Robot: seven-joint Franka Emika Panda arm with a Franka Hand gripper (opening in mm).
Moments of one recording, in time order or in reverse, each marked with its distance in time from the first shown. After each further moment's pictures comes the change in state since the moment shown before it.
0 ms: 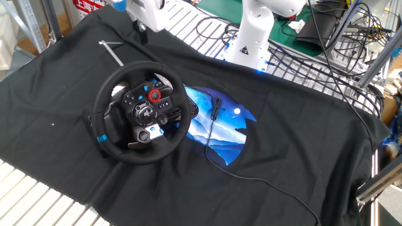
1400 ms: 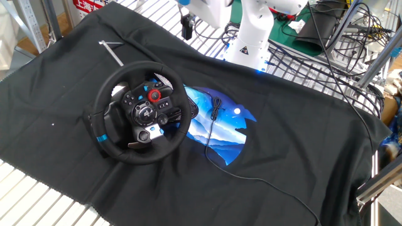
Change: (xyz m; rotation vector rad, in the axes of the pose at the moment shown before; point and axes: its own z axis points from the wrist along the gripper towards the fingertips) arm 0.078 0.081 -0.018 0.097 -0.074 -0.096
